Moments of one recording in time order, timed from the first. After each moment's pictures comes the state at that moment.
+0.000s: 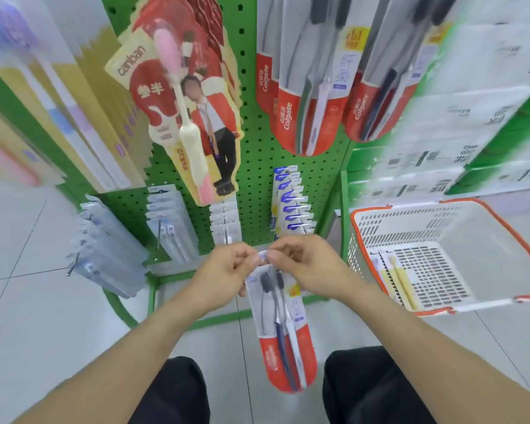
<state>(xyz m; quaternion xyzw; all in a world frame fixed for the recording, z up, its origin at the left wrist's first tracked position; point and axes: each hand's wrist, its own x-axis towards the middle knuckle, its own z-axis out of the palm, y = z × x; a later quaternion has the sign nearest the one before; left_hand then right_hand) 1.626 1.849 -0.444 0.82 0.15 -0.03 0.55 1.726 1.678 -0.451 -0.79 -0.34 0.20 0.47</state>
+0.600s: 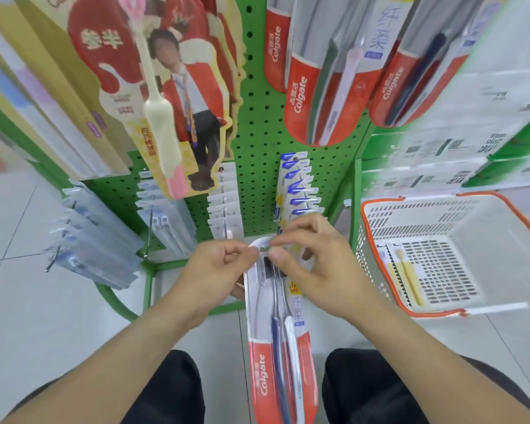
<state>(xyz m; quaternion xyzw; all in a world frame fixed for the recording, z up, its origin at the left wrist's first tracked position) 1.629 1.850 -0.441 0.70 0.25 -0.04 0.67 1.721 1.679 -0.451 -0.81 -0.36 0.07 0.45</state>
